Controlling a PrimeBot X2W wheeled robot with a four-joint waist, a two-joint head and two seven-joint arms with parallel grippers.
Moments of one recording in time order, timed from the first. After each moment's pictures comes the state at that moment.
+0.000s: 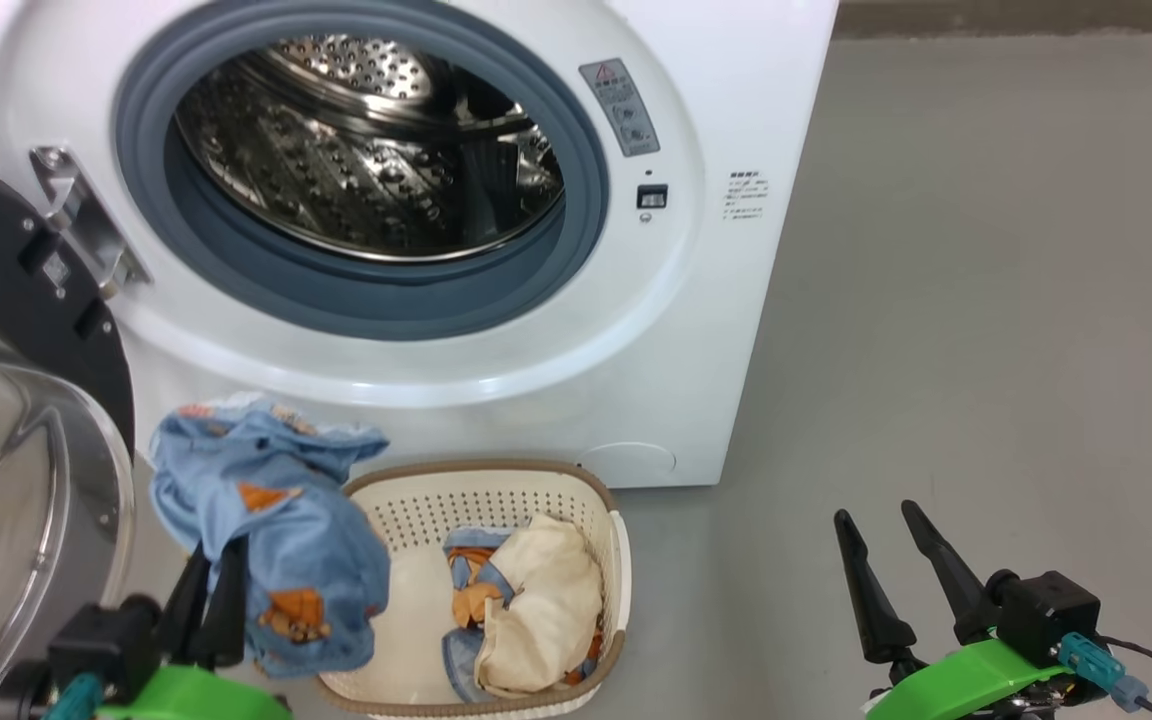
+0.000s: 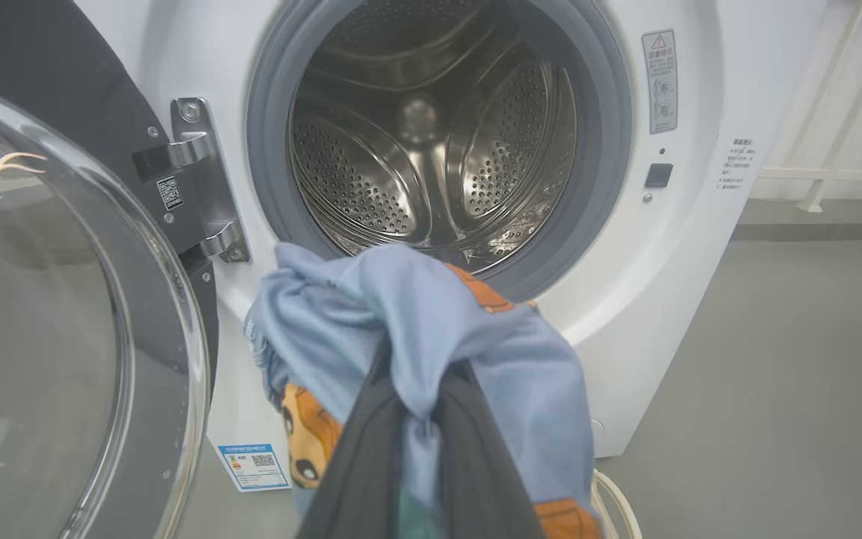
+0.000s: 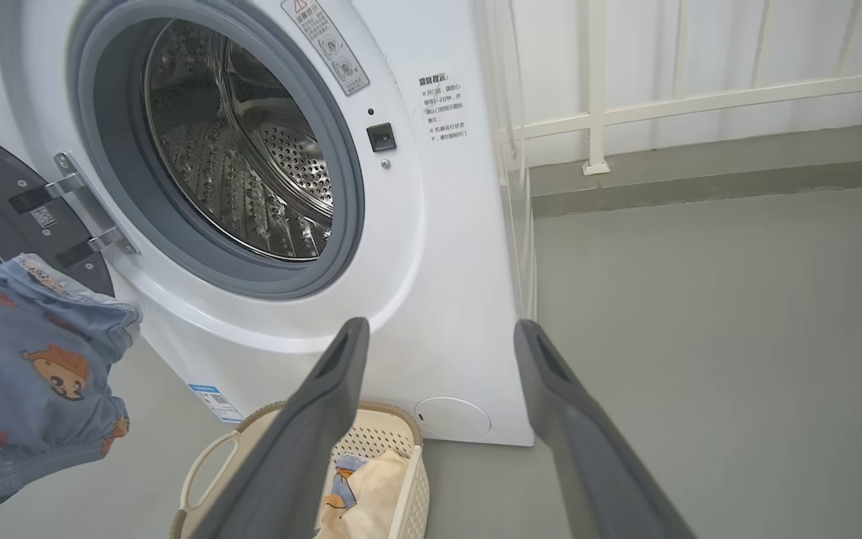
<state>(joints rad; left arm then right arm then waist) -0.08 0.18 -0.12 0.18 -0.29 -0.02 -0.26 -0.06 -0.05 0.06 0.24 0.27 0.13 -0.26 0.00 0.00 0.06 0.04</state>
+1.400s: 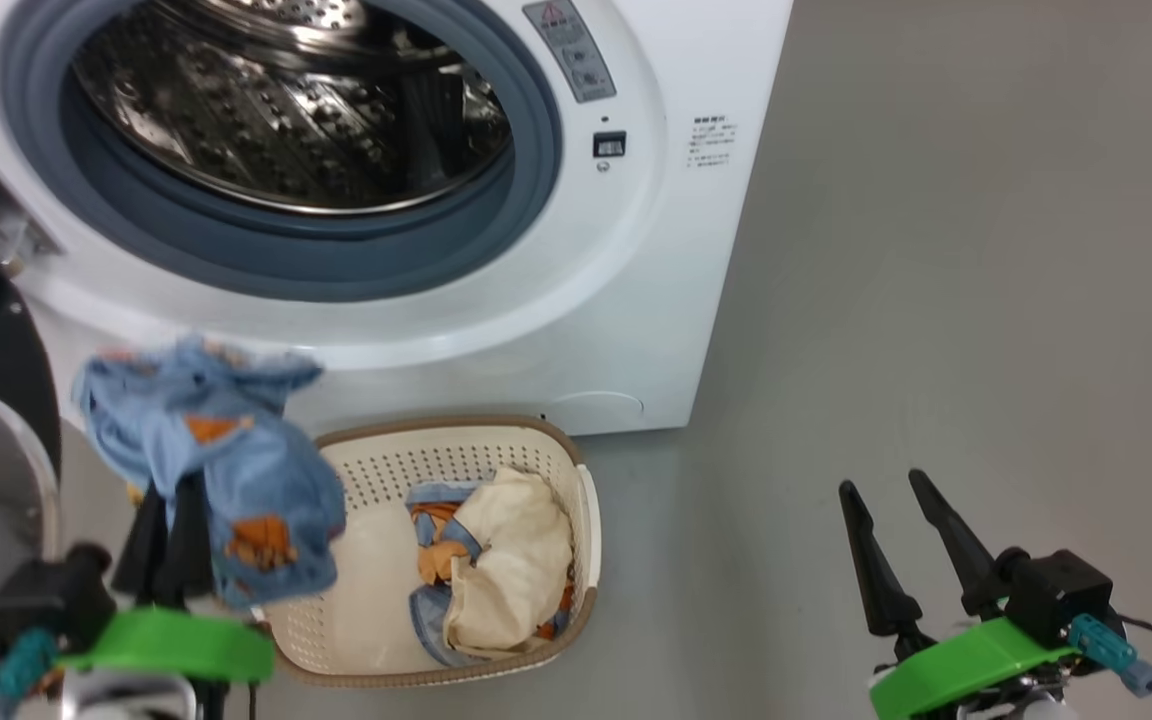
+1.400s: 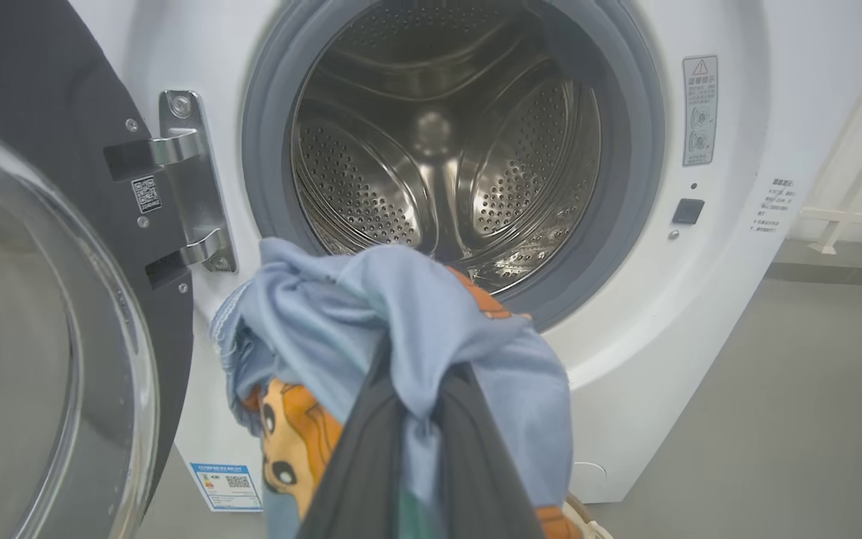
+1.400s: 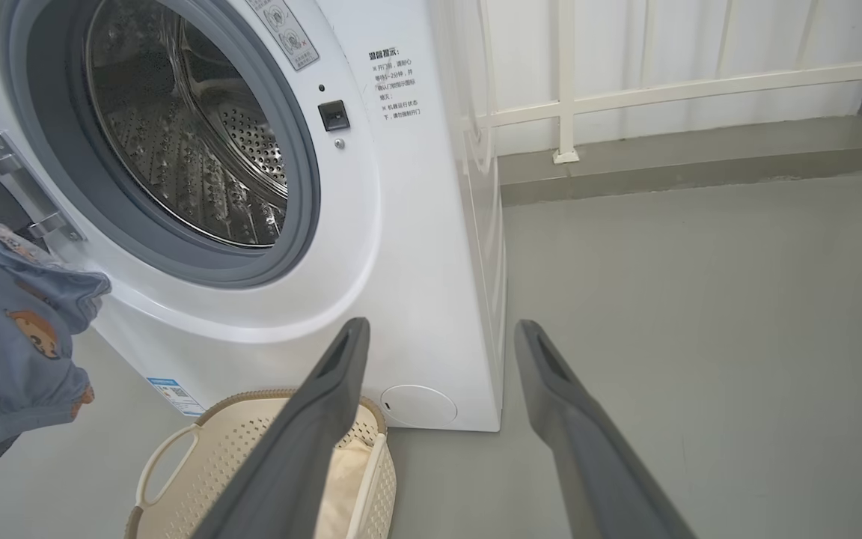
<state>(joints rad) -0.09 0.09 0.01 0.13 -0.26 -0.10 -0.26 -0.06 -0.05 0.05 0.19 0.24 0.13 -0.26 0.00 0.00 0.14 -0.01</state>
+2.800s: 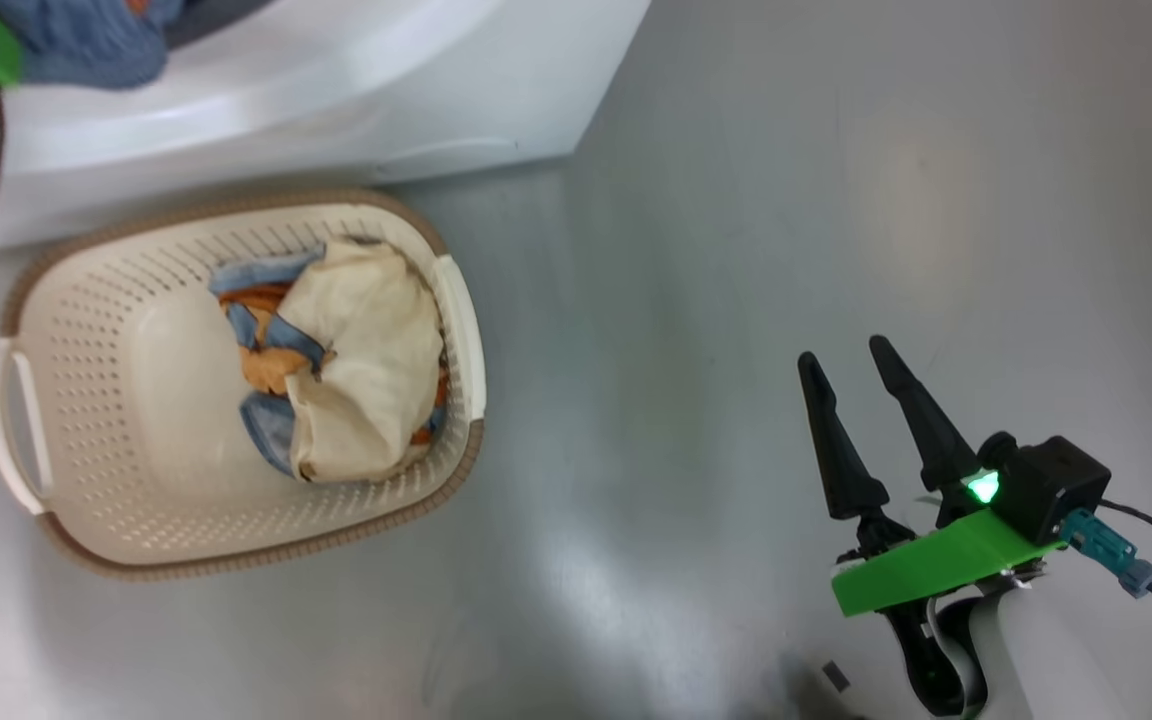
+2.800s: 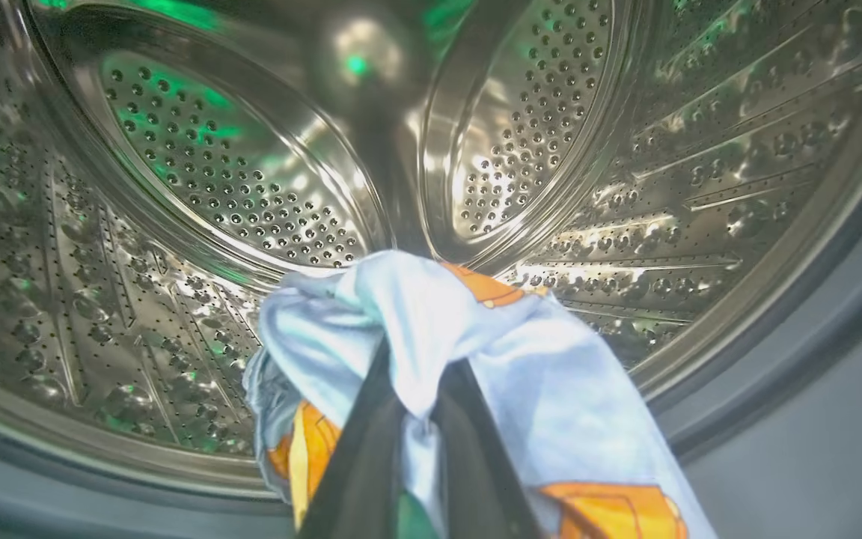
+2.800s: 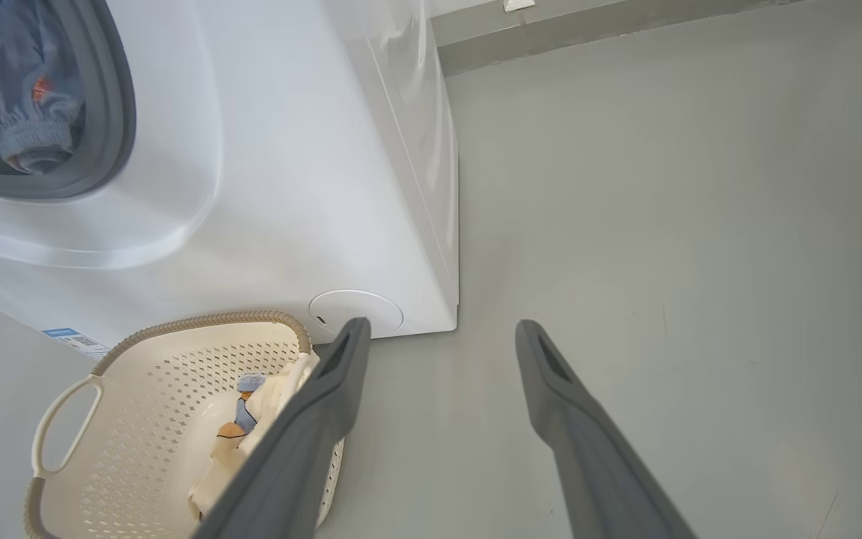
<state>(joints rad) -1.20 0.28 -0.15 0.77 -0.33 -0.13 -0.19 -0.25 -0.05 0.12 0.15 0.32 0.13 -0.26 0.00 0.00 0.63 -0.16</state>
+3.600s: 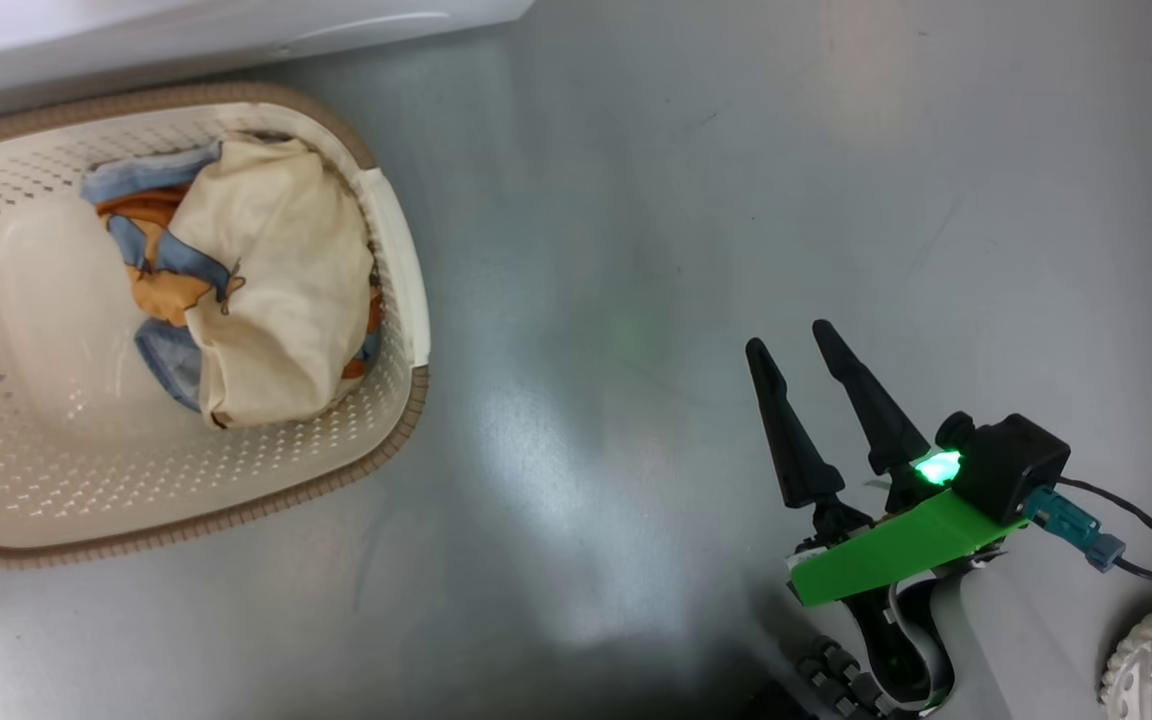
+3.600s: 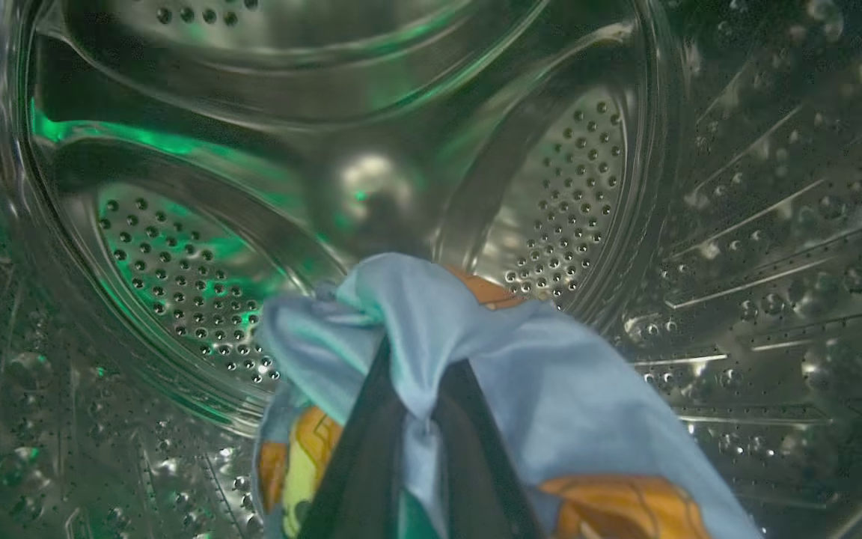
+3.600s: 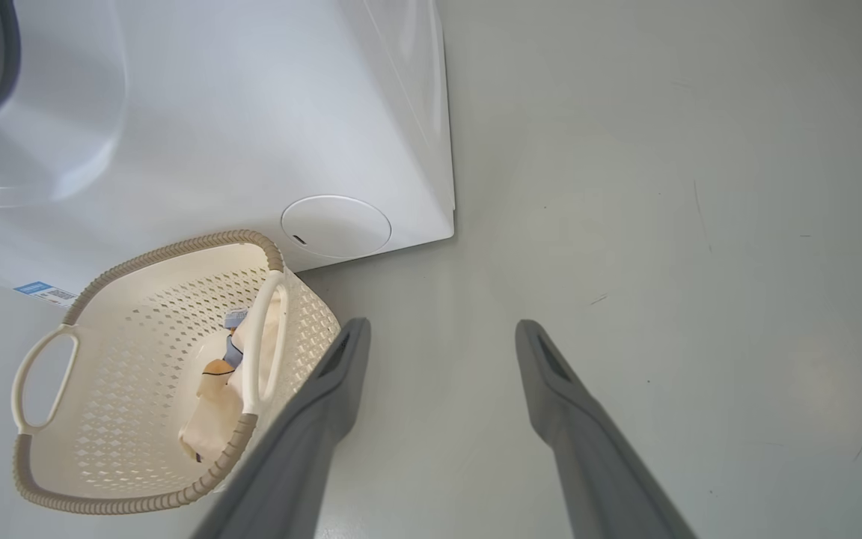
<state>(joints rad) -1.48 0.32 -0.10 0.66 -0.26 -0.04 -0.26 -0.30 -0.05 0.22 0.17 0.42 0.13 -0.26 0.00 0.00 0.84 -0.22</state>
